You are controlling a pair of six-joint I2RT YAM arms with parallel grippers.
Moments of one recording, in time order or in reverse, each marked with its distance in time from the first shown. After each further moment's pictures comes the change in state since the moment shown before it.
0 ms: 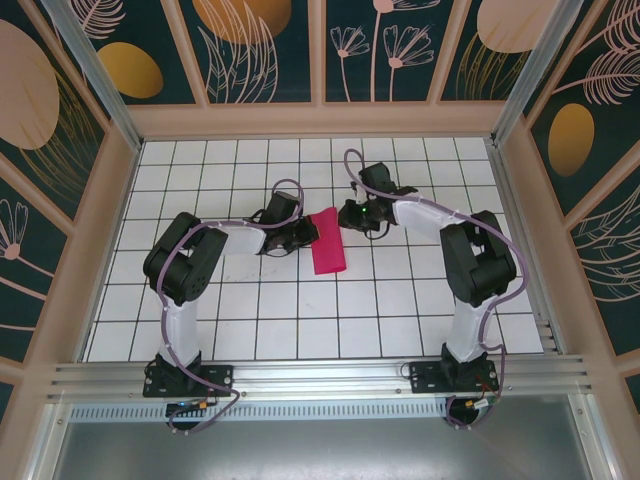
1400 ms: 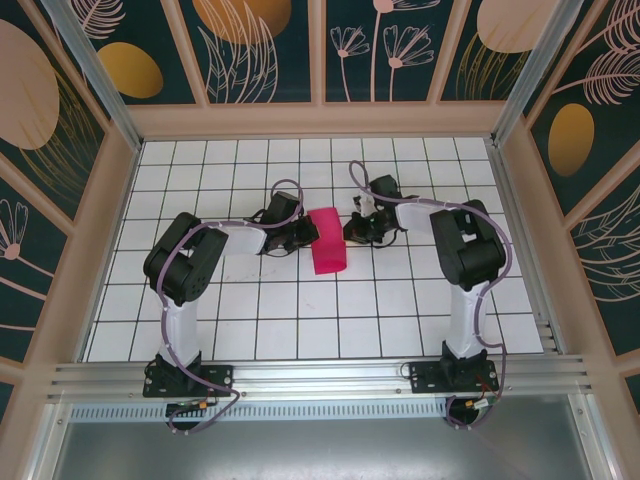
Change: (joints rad) left arm -0.004 0.002 0.003 -0.013 -0.022 -0.039; right arm -0.099 0.131 -0.063 0.060 -0.231 -0.089
